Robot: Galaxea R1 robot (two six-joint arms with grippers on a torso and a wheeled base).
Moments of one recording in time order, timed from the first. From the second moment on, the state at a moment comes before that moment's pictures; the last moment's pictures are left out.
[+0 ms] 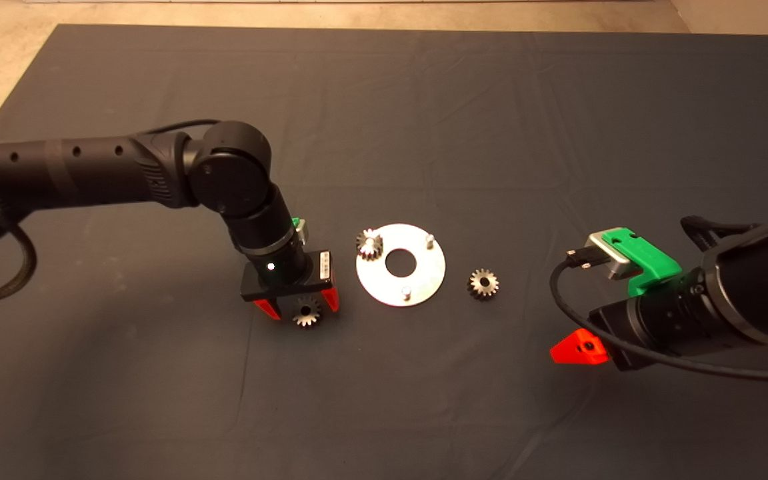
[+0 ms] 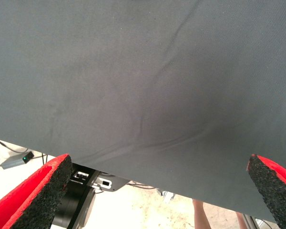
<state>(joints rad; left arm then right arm) -0.31 2.52 -1.11 0.10 1.37 -1.52 0.51 2.32 -0.43 -0.19 -1.53 1.67</state>
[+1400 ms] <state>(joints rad) -0.29 2.52 -1.13 0.10 1.33 -1.46 0.50 2.32 -0.43 -0.19 -1.53 1.67</state>
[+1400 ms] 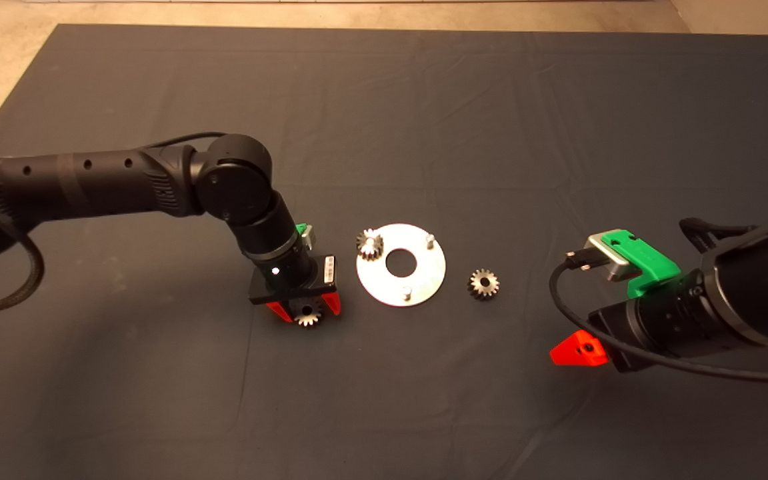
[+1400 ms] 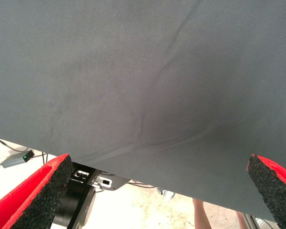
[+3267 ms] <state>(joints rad) -0.25 2.52 -1.06 0.26 1.36 -1.48 0.50 2.32 -0.43 -0.19 -1.53 1.67</state>
